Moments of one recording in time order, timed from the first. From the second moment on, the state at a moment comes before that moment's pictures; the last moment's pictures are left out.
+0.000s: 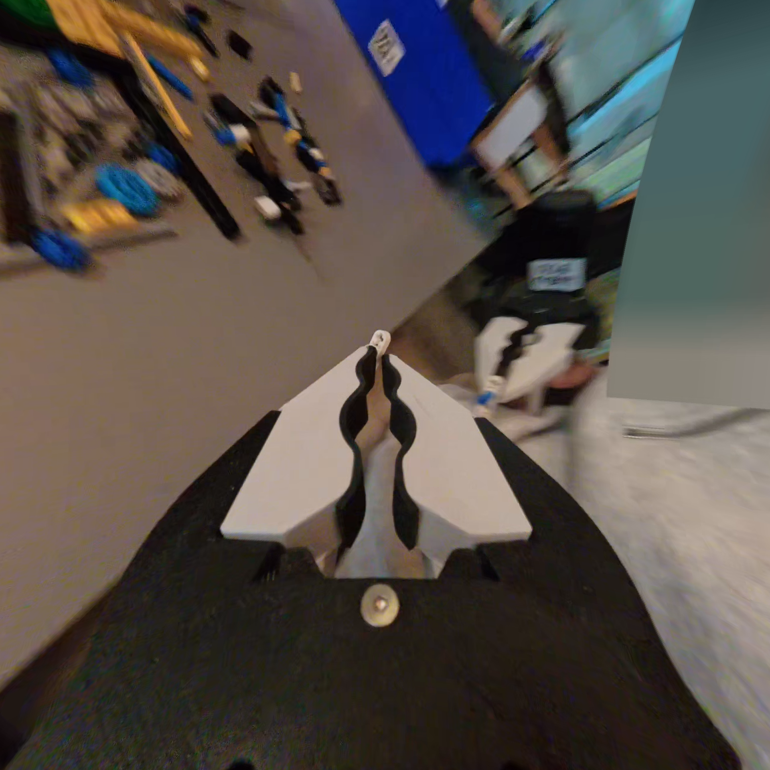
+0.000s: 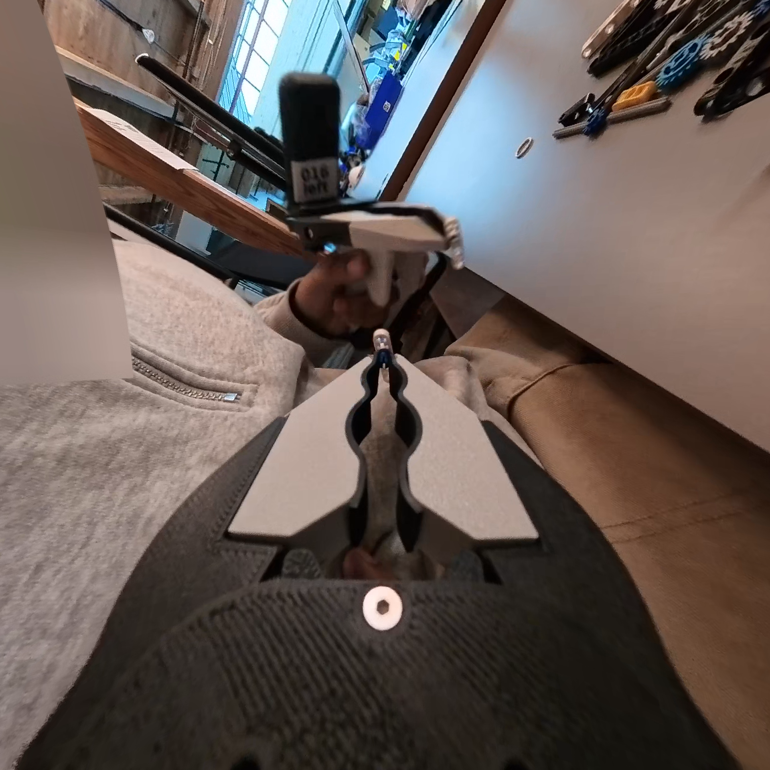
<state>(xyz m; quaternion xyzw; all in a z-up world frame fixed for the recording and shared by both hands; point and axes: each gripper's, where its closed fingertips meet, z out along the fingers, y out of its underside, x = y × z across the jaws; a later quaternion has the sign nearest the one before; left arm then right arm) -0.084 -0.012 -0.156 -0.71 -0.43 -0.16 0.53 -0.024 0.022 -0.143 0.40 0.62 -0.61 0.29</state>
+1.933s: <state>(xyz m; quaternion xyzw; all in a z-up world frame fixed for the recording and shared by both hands) -0.052 0.001 -0.115 -0.41 -0.43 -0.45 0.67 -0.044 0.007 -0.124 0.36 0.62 -0.65 0.27</state>
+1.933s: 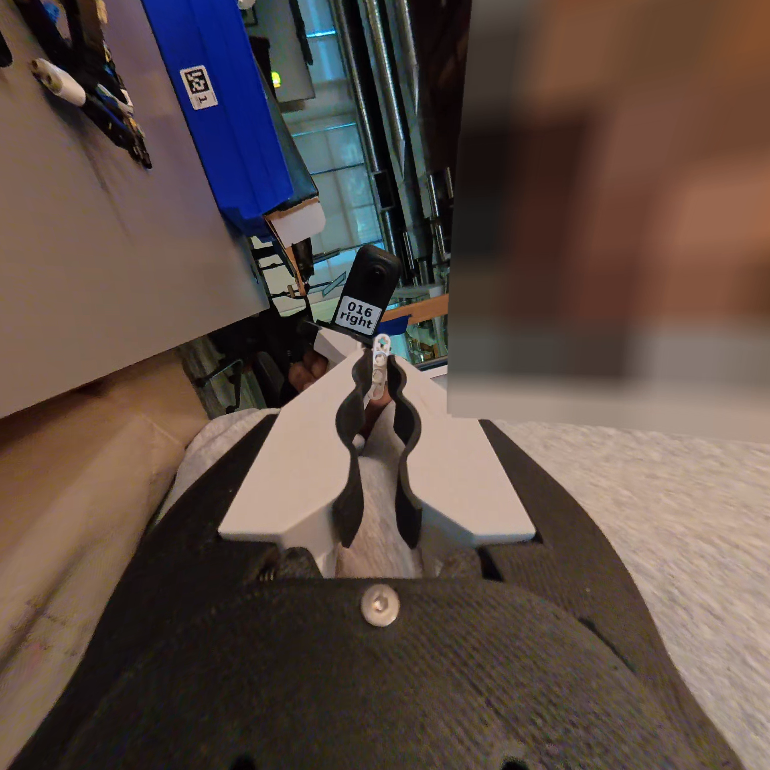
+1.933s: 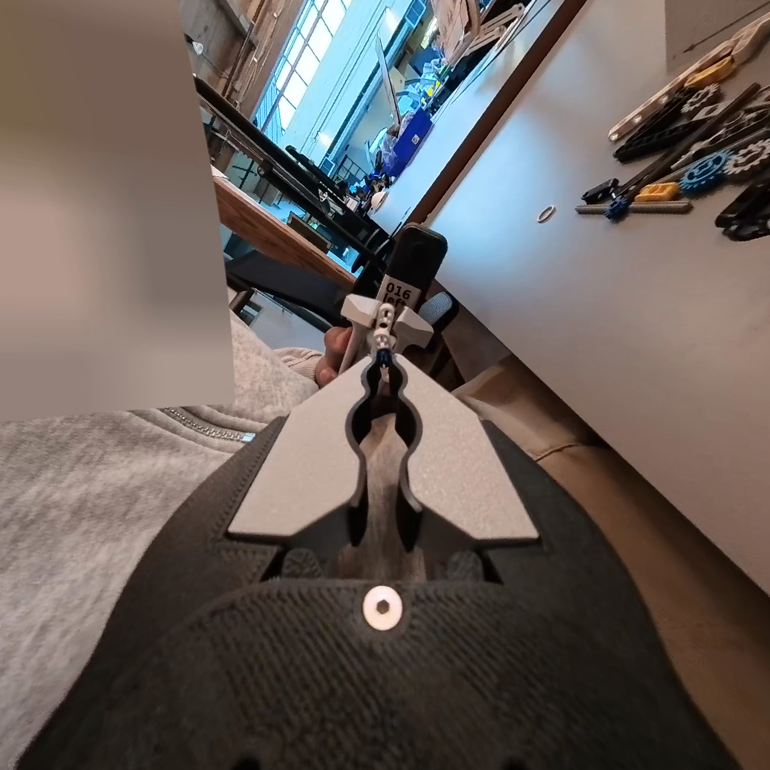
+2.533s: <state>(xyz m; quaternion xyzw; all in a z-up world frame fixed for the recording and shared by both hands) -0.039 -0.003 -0.119 -0.45 -0.41 -0.46 0.65 -0.032 0.002 -0.125 0.33 0.63 -0.64 0.29</state>
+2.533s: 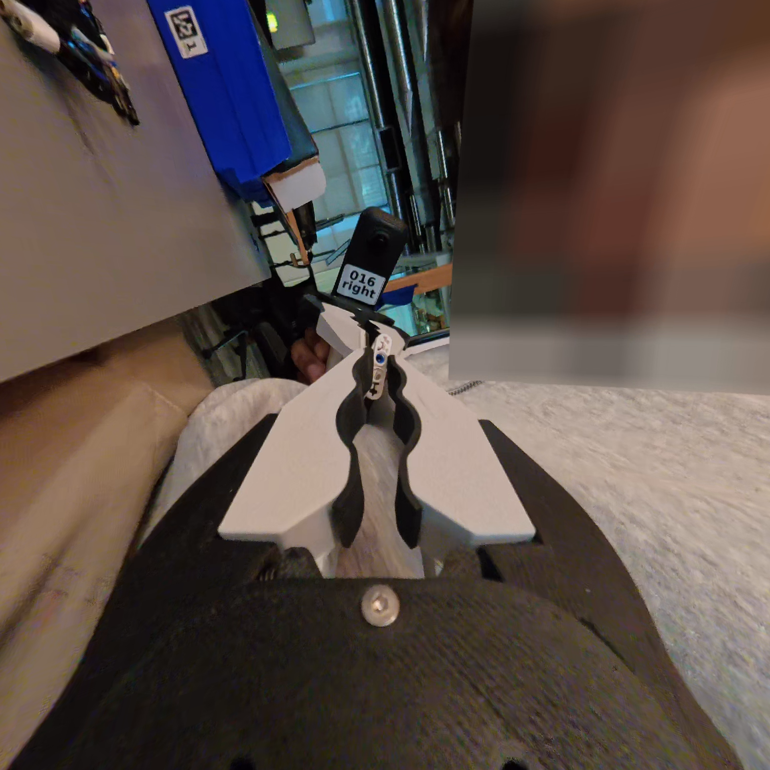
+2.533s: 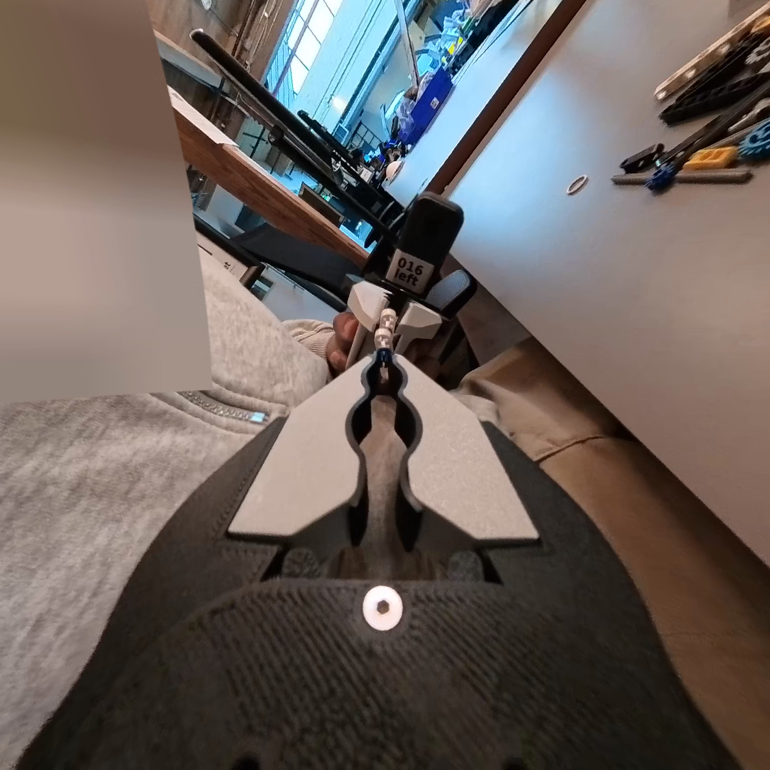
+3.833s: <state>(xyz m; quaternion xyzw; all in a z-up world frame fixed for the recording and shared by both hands) -0.142 -0.019 -0.200 -0.75 -0.45 -0.06 0.48 -0.050 0.024 -0.129 0.37 0.59 -0.66 0.27</state>
